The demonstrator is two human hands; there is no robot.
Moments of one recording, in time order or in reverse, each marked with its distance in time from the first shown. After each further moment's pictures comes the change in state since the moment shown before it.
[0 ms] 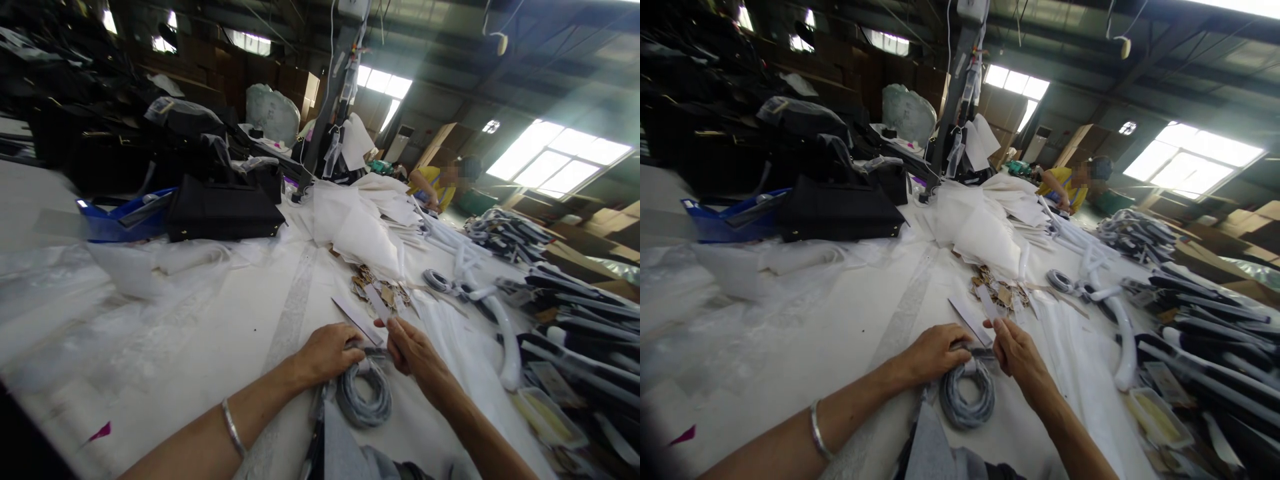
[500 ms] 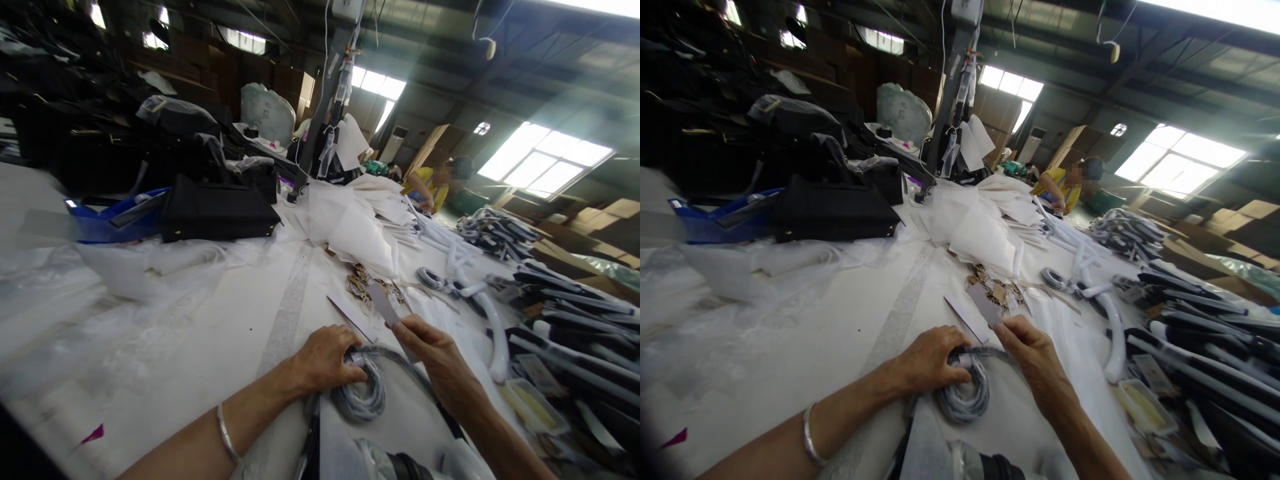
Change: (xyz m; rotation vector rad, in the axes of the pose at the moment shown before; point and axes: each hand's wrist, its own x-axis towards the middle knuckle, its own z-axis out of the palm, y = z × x) left_hand -0.008 0.009 0.003 0.273 -0.055 0.114; right_hand -0.027 -0.026 -0.017 -0.062 0.151 -0.155
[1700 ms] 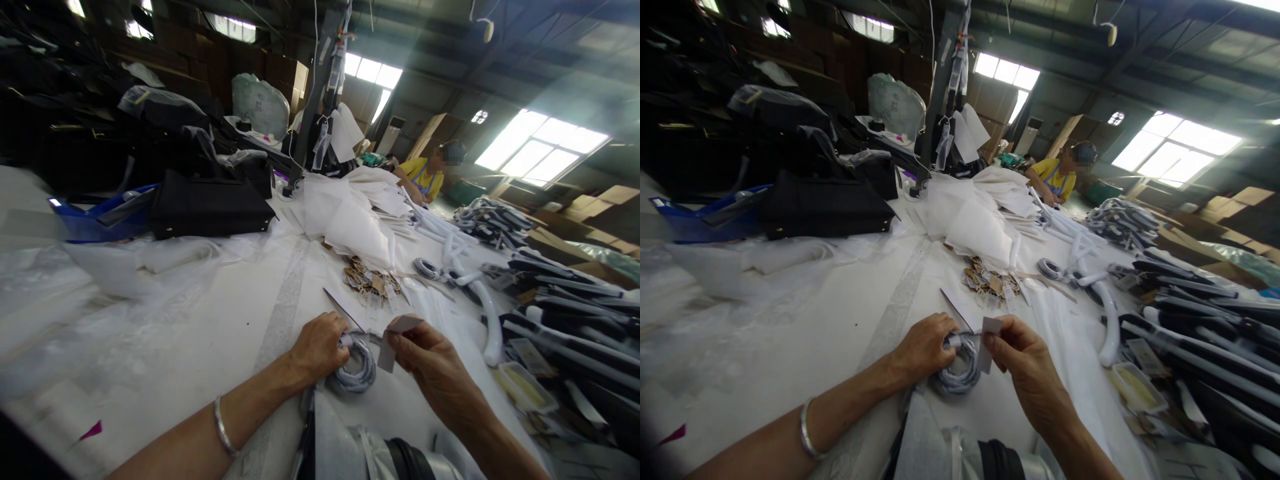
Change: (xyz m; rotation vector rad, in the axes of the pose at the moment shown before) left_hand 0.000 0.002 0.003 0.189 0.048 -0.132; right_hand -0.026 -0.005 0.013 0.351 -0.037 0.046
